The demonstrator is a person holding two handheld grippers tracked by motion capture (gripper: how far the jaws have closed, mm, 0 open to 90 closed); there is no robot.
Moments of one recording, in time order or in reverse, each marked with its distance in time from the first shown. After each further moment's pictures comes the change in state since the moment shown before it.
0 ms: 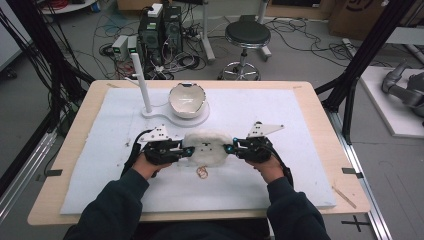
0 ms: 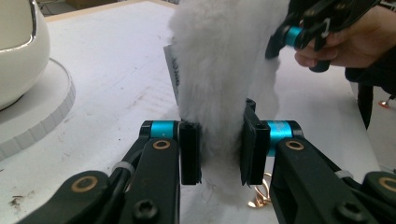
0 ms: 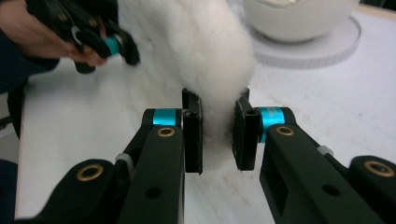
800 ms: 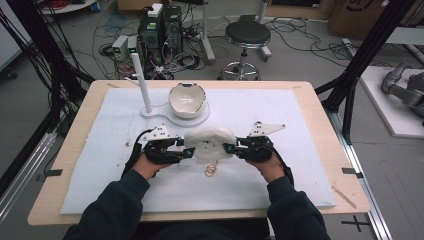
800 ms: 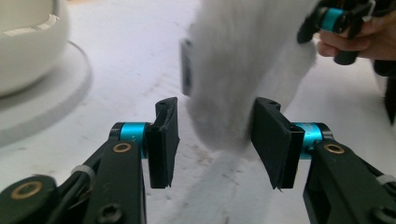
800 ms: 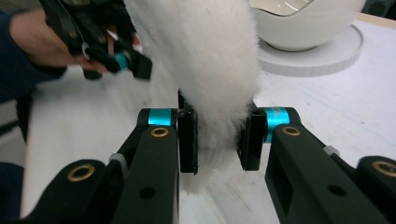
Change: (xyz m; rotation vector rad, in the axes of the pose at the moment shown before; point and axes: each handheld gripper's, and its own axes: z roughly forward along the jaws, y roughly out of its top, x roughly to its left) left arm 0.004 0.002 -0.003 0.001 0.092 -0.022; right arm -0.002 0.001 -0.002 -0.004 0.014 -0.010
